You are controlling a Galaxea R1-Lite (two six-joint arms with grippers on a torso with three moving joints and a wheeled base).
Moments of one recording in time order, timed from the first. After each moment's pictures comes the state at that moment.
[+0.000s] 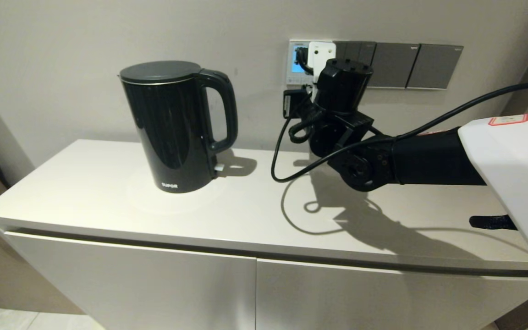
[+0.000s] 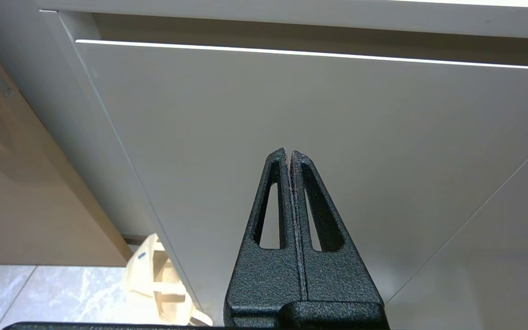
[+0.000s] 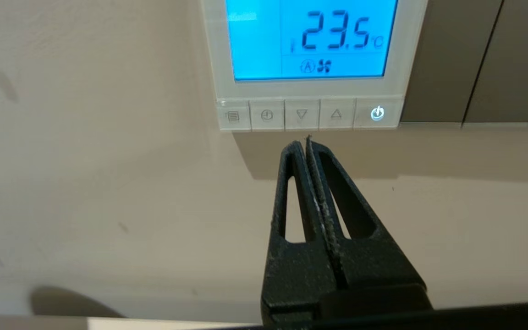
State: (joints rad) left arm -0.01 0.00 -0.03 0.08 0.00 0.01; right arm 0.61 2.15 -1.75 -0.74 -0.60 -0.18
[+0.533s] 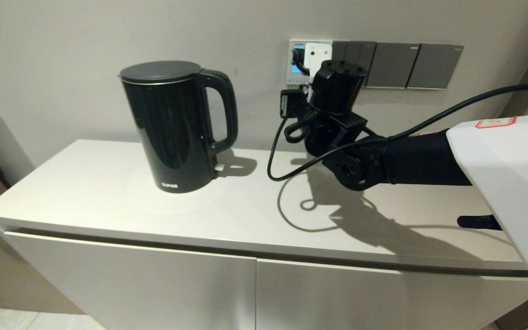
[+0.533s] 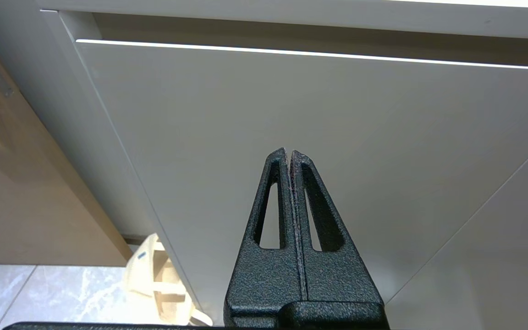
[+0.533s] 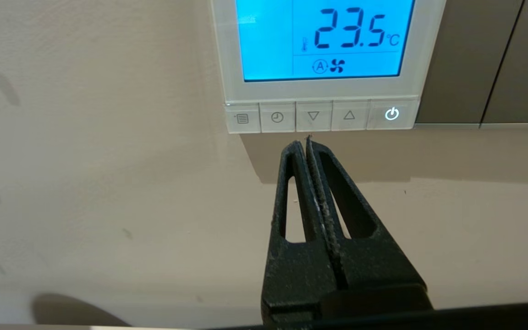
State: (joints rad) left arm -0.01 0.00 -0.03 0.08 0.00 0.01; right arm 0.62 2.18 -1.79 -0.74 -0.61 -0.18
